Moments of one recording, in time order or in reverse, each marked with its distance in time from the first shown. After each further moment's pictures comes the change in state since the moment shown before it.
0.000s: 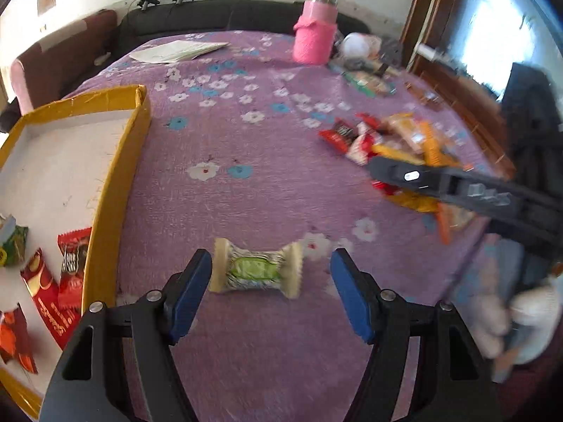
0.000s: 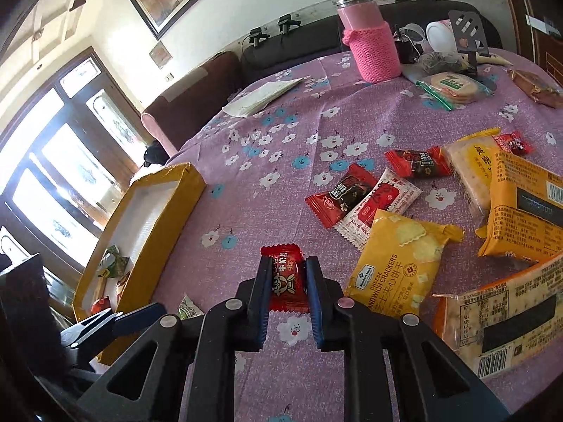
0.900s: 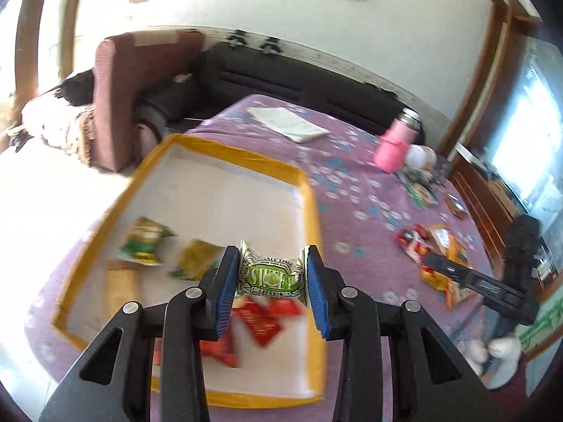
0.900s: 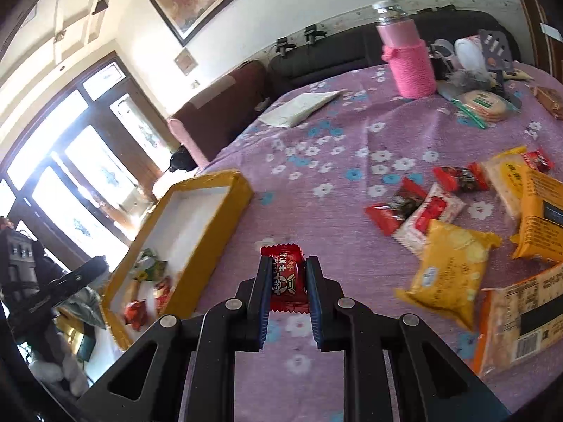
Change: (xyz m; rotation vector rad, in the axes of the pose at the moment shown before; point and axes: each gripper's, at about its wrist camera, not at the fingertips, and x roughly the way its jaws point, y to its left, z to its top) left arm -0.140 0.161 -0.017 -0.310 -0.263 0.066; right arm -0.018 0.075 -0.001 -0.091 -0.025 0.142
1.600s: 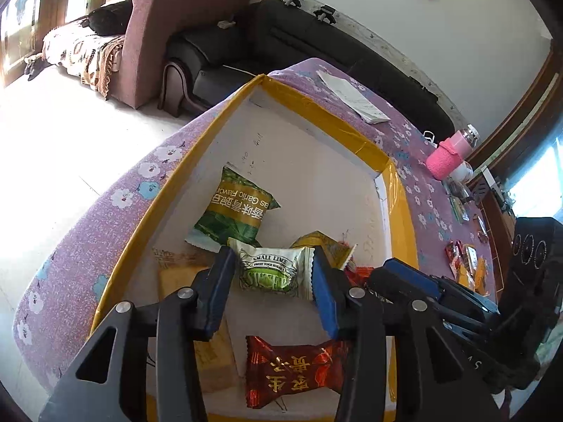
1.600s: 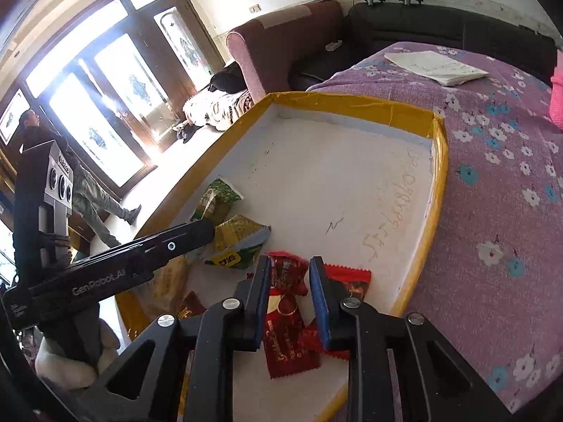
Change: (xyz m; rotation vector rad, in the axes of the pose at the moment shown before) left arm 0.058 0.095 -0.004 -0.200 0.166 -0.013; right arm 0.153 0.157 -0.014 -0.236 0.218 -0.022
